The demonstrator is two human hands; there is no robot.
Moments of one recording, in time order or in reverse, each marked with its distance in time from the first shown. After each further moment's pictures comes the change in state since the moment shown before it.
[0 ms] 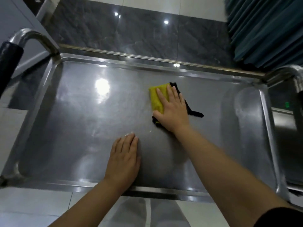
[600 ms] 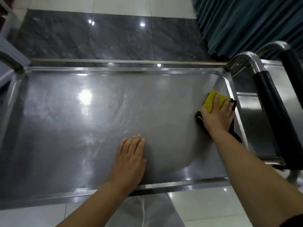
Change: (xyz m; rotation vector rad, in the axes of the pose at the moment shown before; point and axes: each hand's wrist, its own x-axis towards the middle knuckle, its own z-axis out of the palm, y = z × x) left_hand 0.012 0.079 0.002 -0.055 0.016 0.234; right_hand -0.102 0.188 -0.043 0.048 0.118 0.823
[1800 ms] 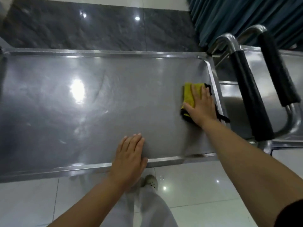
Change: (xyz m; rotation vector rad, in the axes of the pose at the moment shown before) left_hand -0.040 0.065 0.032 -0.007 -0.041 0.021; right_hand -0.022 0.048 -0.005 -0.076 -0.086 -0.339
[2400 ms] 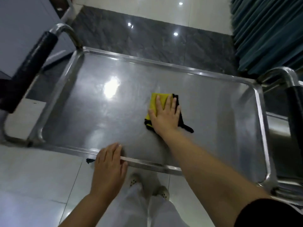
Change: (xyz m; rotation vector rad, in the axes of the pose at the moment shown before) left_hand -0.103 -0.102 -0.040 -0.013 0.134 -0.471; right_hand -0.055 -0.259 0.045 0.015 -0.092 -0.307
